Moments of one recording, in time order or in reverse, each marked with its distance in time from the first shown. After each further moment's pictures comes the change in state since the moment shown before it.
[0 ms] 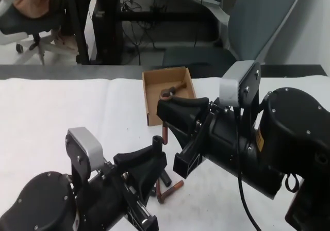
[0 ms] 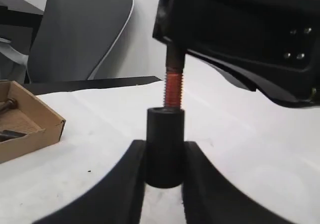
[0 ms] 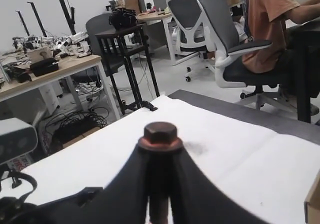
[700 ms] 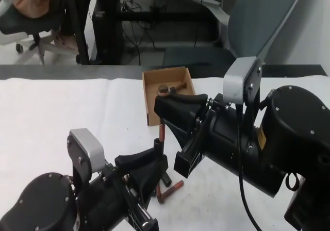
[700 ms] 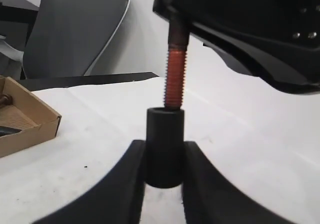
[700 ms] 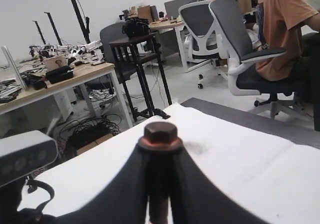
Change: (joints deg) left arm 0.0 0.0 0.0 0.3 0.2 -0.1; right arm 0.0 0.1 0.0 -1.9 -2.2 1.0
